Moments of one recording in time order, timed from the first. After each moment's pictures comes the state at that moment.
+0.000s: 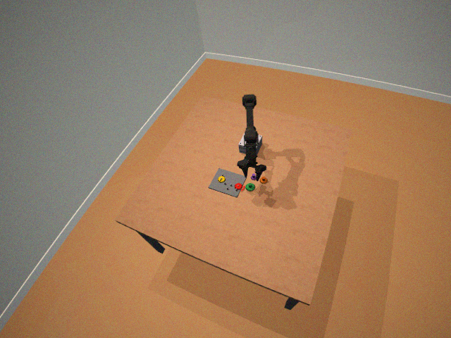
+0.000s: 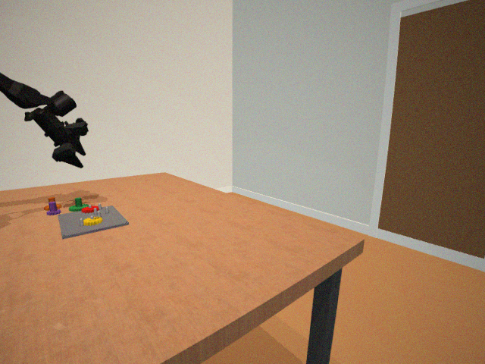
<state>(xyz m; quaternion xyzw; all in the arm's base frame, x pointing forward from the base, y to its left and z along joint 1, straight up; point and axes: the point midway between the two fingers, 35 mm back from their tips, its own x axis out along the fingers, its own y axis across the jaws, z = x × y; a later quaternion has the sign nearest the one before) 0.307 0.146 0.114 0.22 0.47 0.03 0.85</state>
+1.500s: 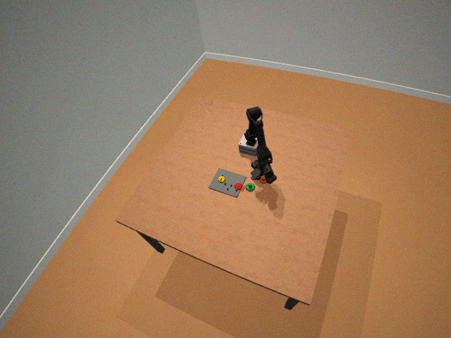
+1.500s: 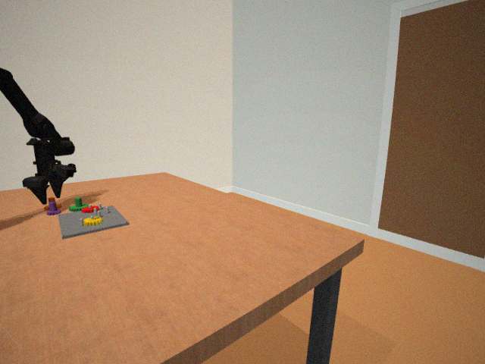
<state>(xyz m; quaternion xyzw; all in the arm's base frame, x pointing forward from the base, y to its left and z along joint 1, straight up) 0.212 0.185 -0.021 0.16 0.68 -0.15 0.70</state>
